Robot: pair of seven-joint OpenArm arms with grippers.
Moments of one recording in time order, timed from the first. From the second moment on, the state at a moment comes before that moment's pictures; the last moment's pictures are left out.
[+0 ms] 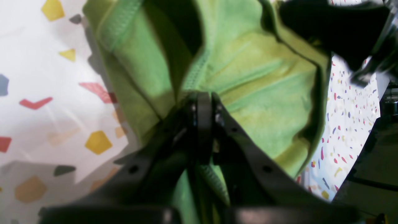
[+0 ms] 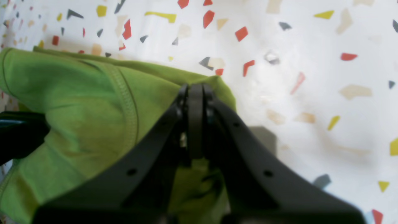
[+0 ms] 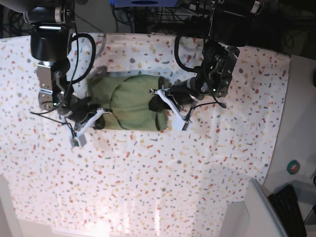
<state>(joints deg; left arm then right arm) -4.0 -4.3 8.1 57.2 -31.0 -27.4 29.4 9.8 2.5 9.7 51.1 9.0 28.6 -24.3</state>
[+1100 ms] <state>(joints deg) 3.5 -8.4 -4.0 71.4 -30.5 -27.4 33.9 -9.7 0.5 13.9 81.5 8.6 31.3 -30.0</state>
